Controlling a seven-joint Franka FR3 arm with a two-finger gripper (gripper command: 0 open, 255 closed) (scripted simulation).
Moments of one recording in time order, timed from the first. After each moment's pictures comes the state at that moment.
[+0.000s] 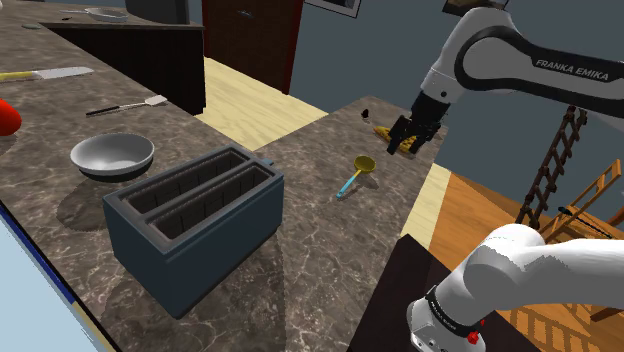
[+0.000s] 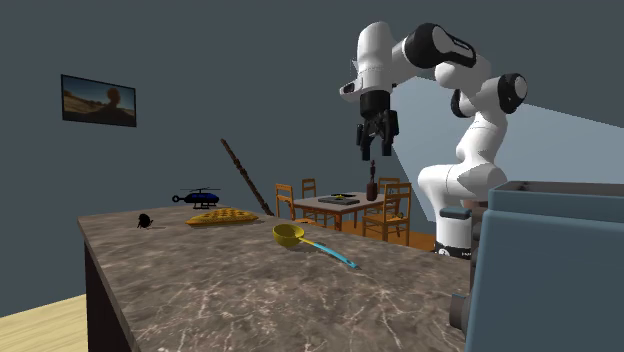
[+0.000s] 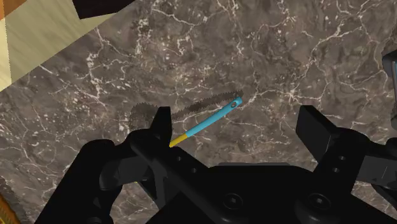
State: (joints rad) arm 0.01 -0.76 -0.07 -2.43 0.04 1.71 0.12
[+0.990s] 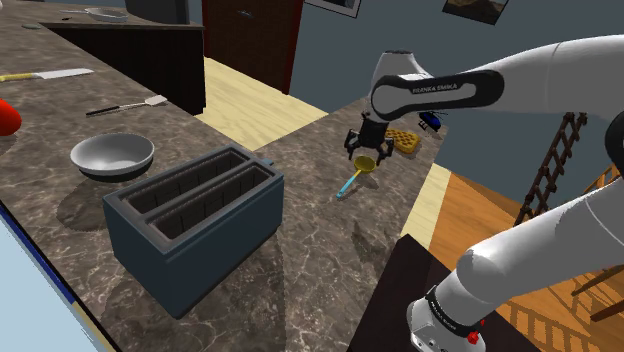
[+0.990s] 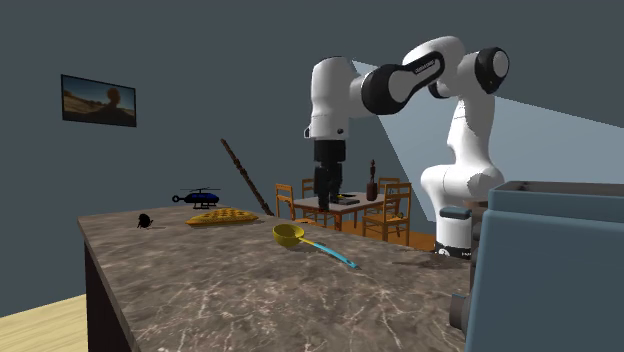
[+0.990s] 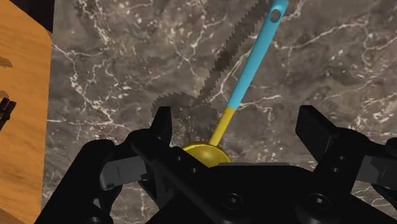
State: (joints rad) arm -0.18 -0.27 0.13 -2.33 -0.05 2.02 0.80
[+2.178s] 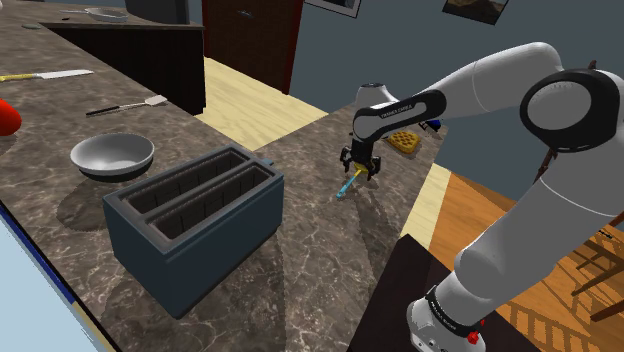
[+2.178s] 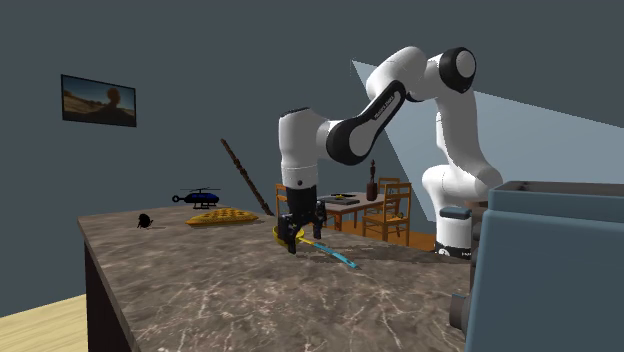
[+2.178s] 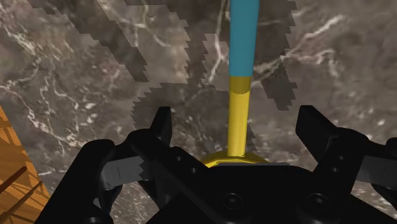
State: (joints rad) arm -0.26 0.05 0.12 -2.25 -0.19 2.17 1.23
